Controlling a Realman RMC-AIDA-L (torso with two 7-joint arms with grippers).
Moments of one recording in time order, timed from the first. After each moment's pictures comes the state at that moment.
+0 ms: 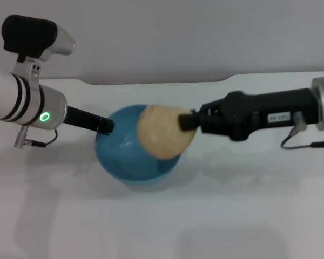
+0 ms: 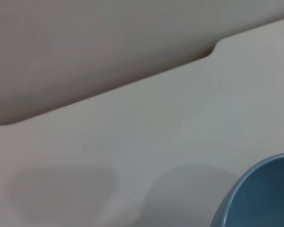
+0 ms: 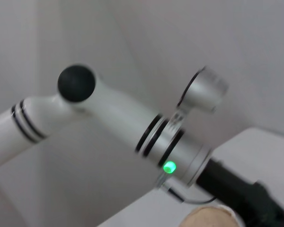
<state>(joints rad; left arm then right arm) -0.58 -2.06 1.39 1.13 -0.70 -1.11 0.48 0.52 2.07 -1.12 -1.09 -1.69 -1.62 2.03</state>
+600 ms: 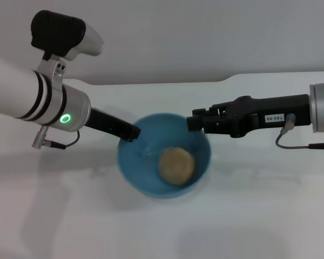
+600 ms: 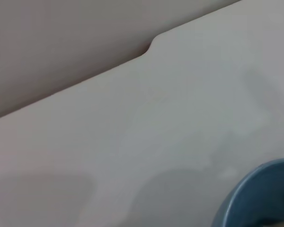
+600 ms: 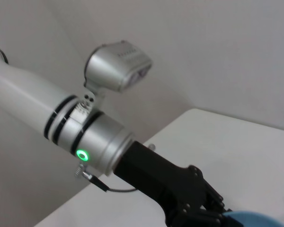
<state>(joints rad) -0.59 -2.06 1.48 1.21 -0.77 -1.18 0.48 0.53 2.06 -1.10 -1.00 -1.80 -1.49 2.02</state>
